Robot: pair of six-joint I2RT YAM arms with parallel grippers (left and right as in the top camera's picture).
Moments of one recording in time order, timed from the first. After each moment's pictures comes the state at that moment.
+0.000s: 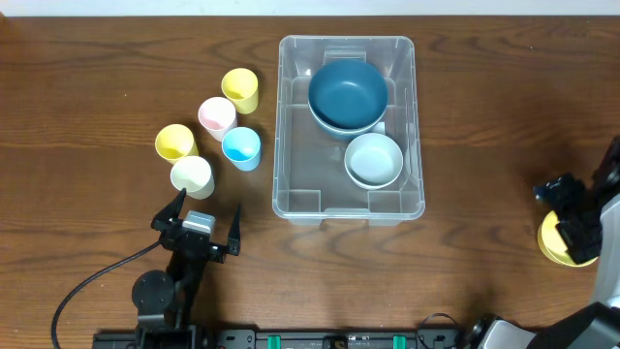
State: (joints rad) left arm 0.02 0.01 0.02 -0.09 0.28 0.15; right arm -0.55 1.40 1.05 -1.11 0.05 0.64
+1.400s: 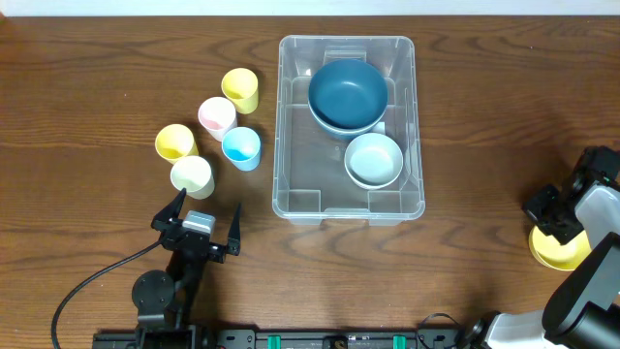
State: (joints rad) left arm 0.02 0.01 0.02 -0.09 0.28 0.15; right arm -0.55 1.63 0.88 -0.65 0.06 0.40
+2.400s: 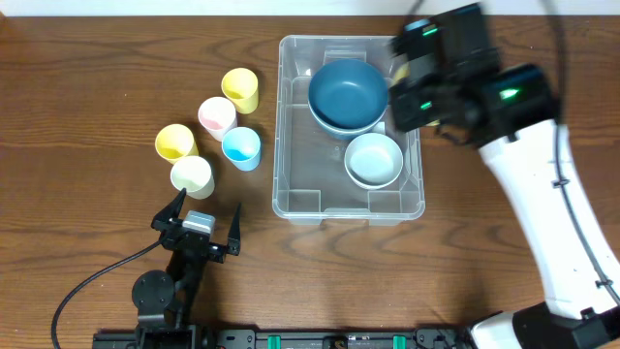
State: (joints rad) left arm 0.02 0.01 0.02 -0.09 0.28 0.15; right arm 0.41 1.63 1.83 -1.18 -0.06 0.02
